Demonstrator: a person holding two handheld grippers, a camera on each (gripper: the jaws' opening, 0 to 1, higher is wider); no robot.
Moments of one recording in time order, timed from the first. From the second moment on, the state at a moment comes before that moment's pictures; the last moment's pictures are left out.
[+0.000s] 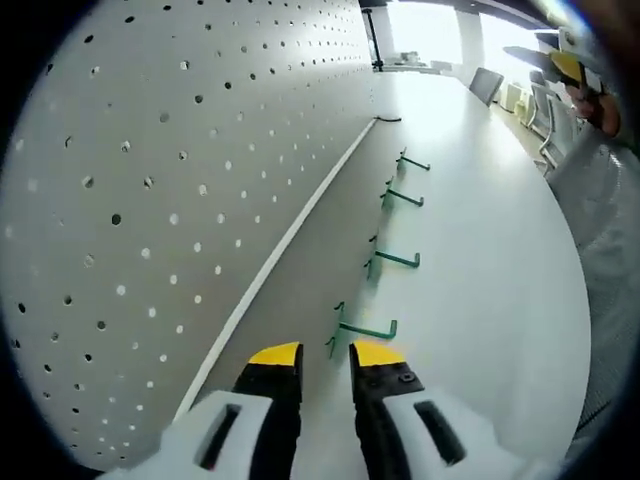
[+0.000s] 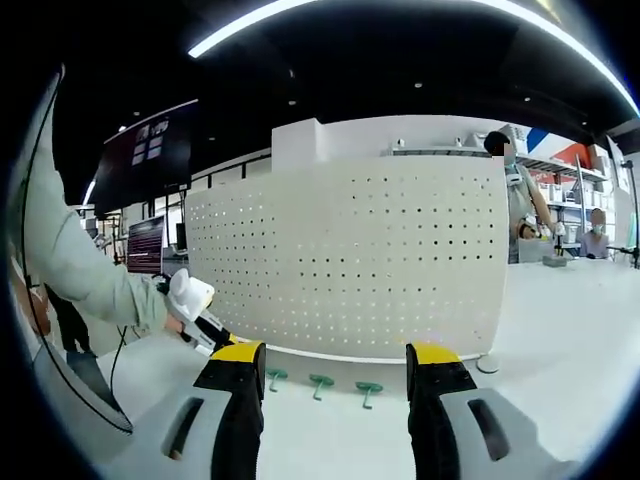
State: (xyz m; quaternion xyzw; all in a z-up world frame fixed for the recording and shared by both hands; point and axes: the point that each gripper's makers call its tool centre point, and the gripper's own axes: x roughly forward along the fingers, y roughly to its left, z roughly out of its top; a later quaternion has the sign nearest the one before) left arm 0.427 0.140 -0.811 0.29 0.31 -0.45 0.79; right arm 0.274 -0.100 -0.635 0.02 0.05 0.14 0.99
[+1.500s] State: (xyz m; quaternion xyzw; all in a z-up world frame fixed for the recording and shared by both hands) left arm 0.424 0.128 -0.802 0.27 0.30 -0.43 0.81; right arm 0.275 -0.108 -0.634 0.02 0.05 0.12 0.99
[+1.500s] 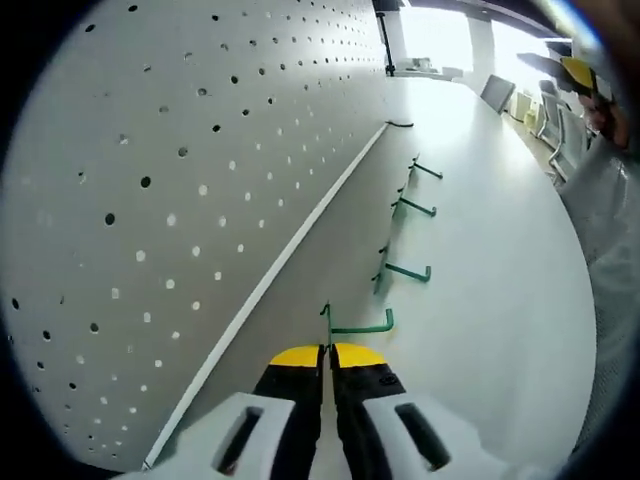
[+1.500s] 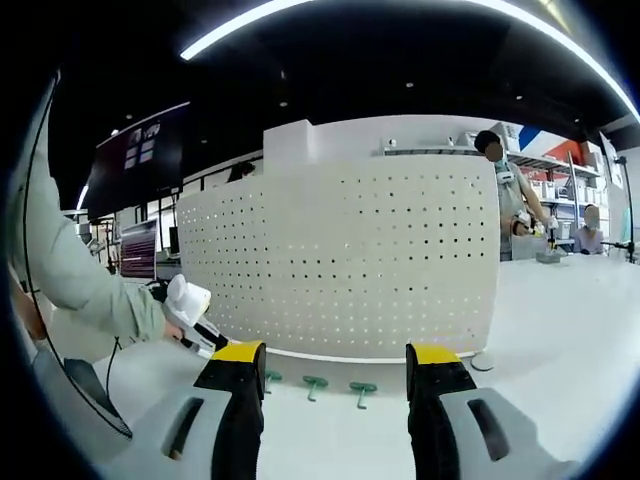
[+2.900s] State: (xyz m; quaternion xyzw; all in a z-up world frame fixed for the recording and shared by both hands) left arm 0.371 0.113 -0.661 0.20 0.13 -0.37 0.90; right arm 0.269 -0.086 -0.617 0.02 0.01 0.18 0.98
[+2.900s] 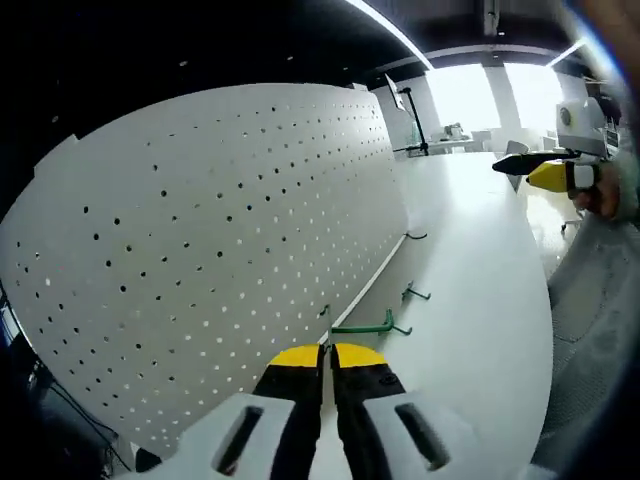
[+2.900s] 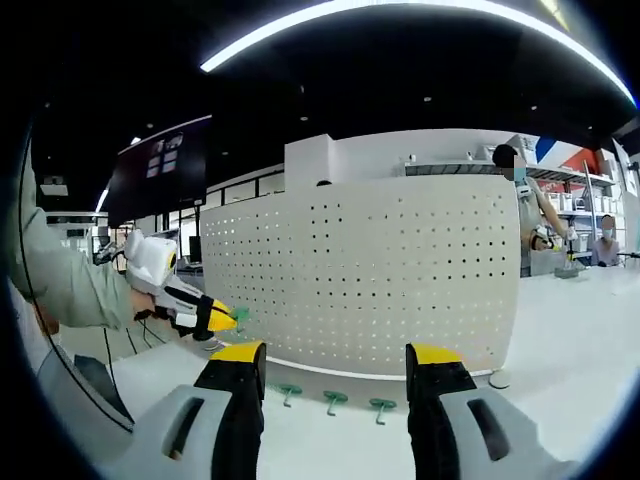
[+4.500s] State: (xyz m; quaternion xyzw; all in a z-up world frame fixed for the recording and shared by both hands) left arm 0.287 0.100 -0.575 0.05 -0.08 -0.28 0.96; right arm 0.261 -0.057 -0.620 0.01 0.02 0.24 0.97
